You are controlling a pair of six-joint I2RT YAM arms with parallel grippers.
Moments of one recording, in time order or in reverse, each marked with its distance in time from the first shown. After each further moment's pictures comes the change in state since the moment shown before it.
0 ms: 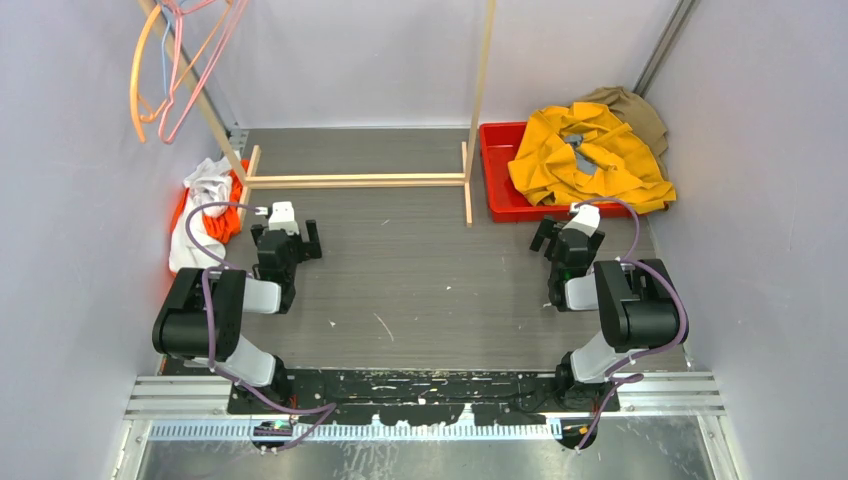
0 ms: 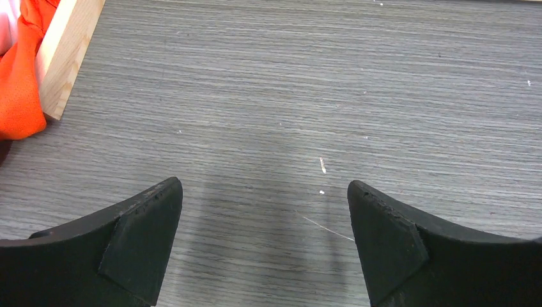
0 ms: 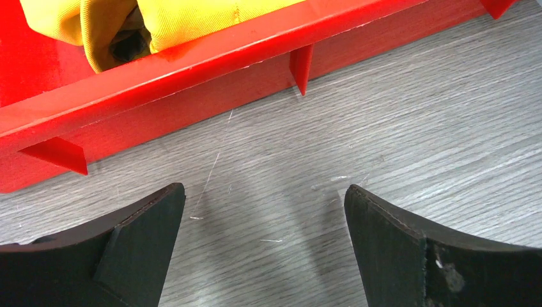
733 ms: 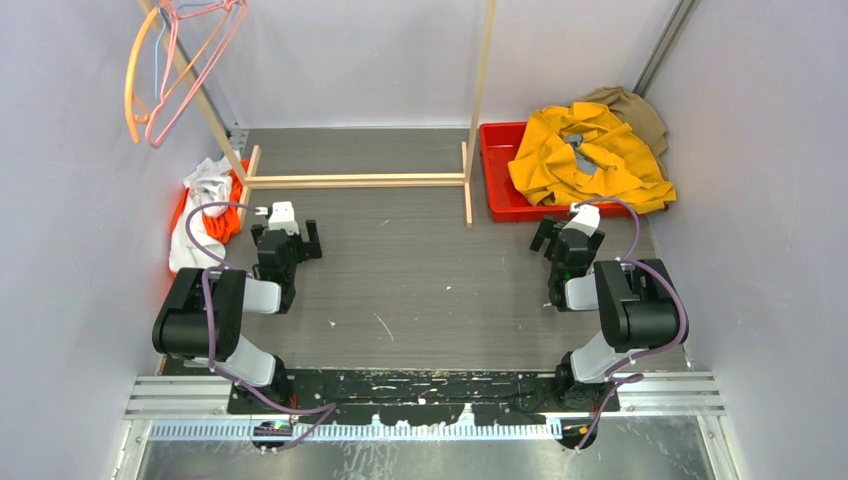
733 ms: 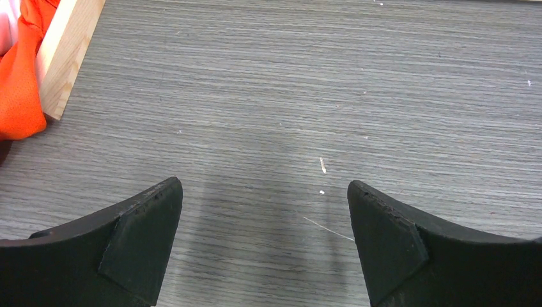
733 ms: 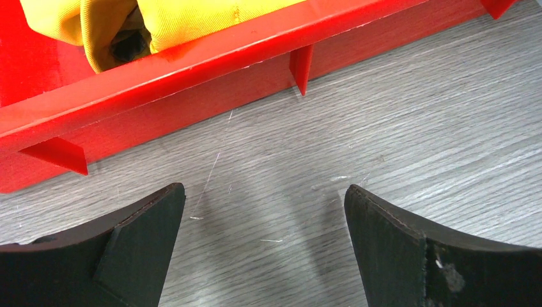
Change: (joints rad) left arm 0.000 0.000 0.000 0.000 0.000 0.001; right arm 0.000 0.000 0.000 0.000 0.000 0.000
